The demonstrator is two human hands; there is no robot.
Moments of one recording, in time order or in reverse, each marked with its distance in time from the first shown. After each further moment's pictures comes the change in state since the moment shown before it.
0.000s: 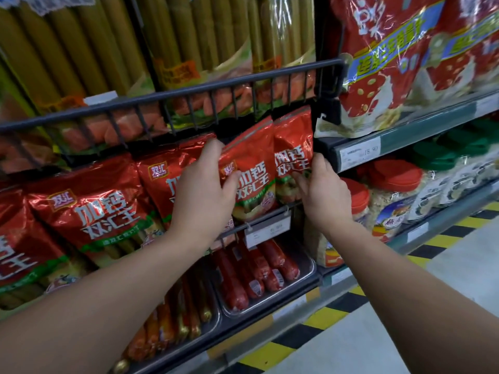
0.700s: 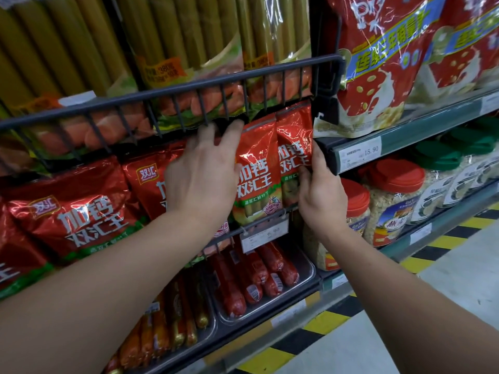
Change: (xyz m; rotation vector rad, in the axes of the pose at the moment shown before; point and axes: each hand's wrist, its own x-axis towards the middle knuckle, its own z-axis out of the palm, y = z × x) left_hand 0.024 0.013 0.009 0.636 0.022 0.110; right_hand 0.001 0.005 0.013 0.220 0.073 0.047
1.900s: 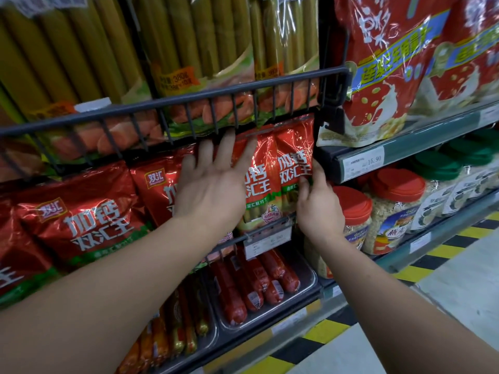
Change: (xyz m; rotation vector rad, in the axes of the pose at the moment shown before) left_hand -0.001 -0.012 0.018 0.216 -0.156 0.188; right_hand -0.006 -0.011 0.008 0.008 -0.058 0.204
